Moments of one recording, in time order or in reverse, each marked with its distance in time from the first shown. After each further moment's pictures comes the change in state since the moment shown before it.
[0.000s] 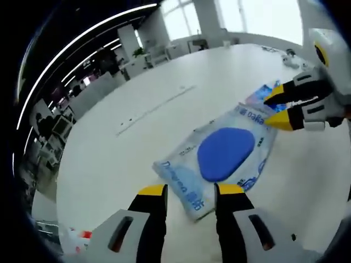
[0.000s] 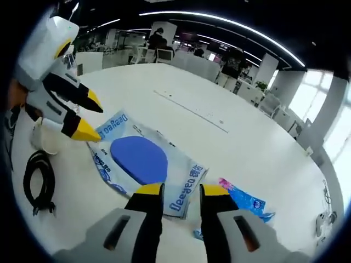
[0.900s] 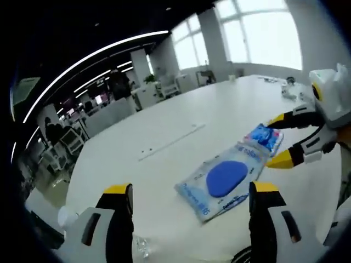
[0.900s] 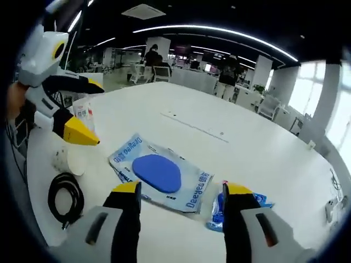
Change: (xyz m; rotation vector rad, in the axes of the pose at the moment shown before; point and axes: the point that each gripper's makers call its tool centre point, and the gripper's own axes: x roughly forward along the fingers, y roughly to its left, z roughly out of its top) left arm -0.073 0.023 0.032 -0.062 -0.231 0.044; right arm -0.039 0.013 0.014 0.137 -0.062 0.032
